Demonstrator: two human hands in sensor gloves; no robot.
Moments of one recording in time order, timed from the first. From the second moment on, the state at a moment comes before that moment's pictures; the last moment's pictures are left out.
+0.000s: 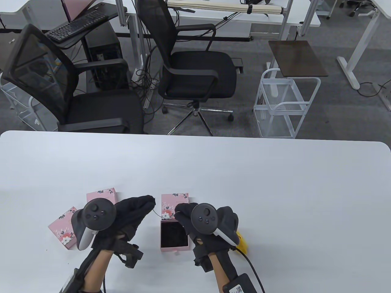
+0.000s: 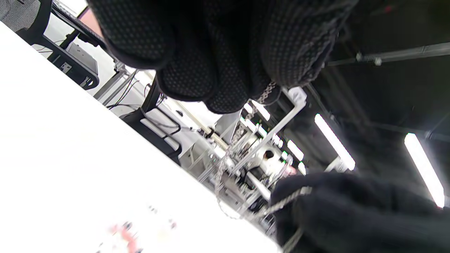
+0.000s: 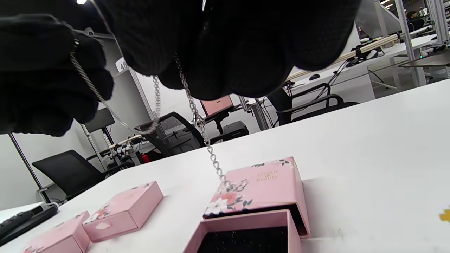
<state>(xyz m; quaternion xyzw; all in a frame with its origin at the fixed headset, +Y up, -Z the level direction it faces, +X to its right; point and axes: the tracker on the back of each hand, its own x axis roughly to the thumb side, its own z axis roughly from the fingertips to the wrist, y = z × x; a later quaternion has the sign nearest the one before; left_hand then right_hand) -0.221 -0.647 -0.309 0.04 -0.09 0.36 0.93 0.027 -0.657 -0.320 0.17 -0.02 0.96 0.23</state>
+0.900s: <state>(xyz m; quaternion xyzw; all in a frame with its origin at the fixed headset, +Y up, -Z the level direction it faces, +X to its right) -0.170 -0.722 -0.322 -0.06 -0.11 0.14 0.98 0.012 -0.718 -0.337 0.16 0.09 0.97 0.16</state>
